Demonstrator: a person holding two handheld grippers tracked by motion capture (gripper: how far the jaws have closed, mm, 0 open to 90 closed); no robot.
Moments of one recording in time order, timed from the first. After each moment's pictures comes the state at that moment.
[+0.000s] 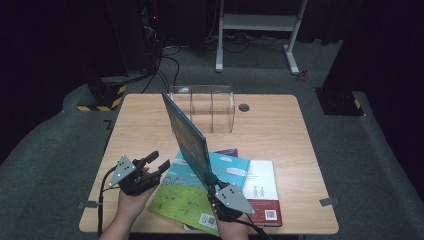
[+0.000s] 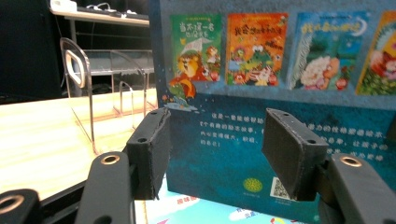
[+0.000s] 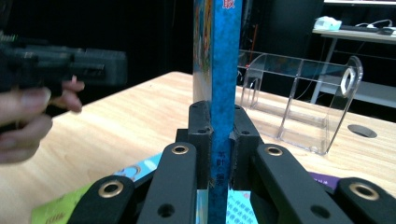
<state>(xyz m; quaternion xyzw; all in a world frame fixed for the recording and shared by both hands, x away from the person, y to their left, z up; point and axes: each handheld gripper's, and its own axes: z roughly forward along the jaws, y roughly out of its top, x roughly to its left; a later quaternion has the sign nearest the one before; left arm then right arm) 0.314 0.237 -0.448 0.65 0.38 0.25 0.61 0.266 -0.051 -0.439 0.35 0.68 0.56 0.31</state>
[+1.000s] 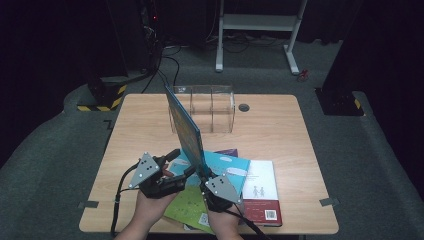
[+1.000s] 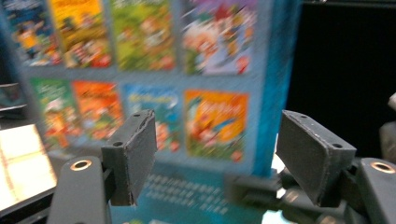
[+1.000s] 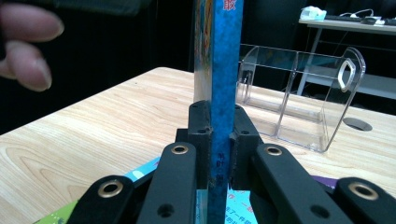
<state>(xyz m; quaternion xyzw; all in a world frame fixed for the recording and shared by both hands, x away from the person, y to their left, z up) 0.293 0.162 -0.387 0.66 0.34 0.23 0.63 0.286 -0.025 -0.442 0.38 0.68 0.54 0.33</state>
